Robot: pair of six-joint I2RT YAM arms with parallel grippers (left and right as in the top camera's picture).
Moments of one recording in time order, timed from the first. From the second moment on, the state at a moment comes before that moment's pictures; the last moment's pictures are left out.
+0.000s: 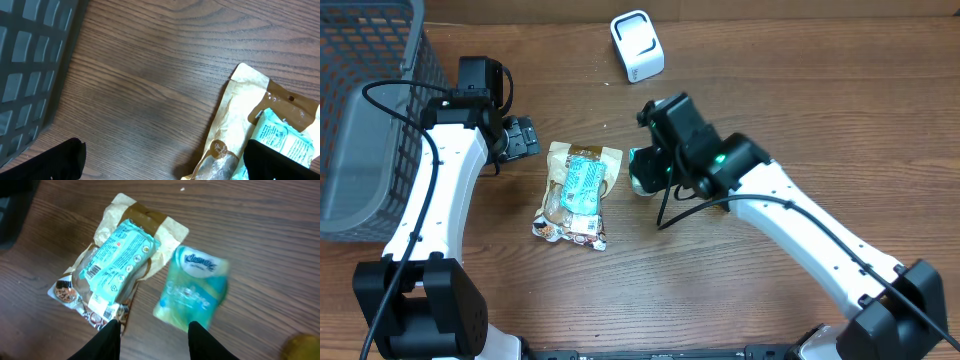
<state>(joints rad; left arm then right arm) 0.01 1.70 1.43 -1.00 -0.19 -0.33 0.66 1.65 1.37 -0.72 -0.12 0.33</state>
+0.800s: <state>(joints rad) 0.01 1.70 1.43 -1.00 -0.19 -0.33 0.85 1.79 1.26 -0.41 0.25 0.33</state>
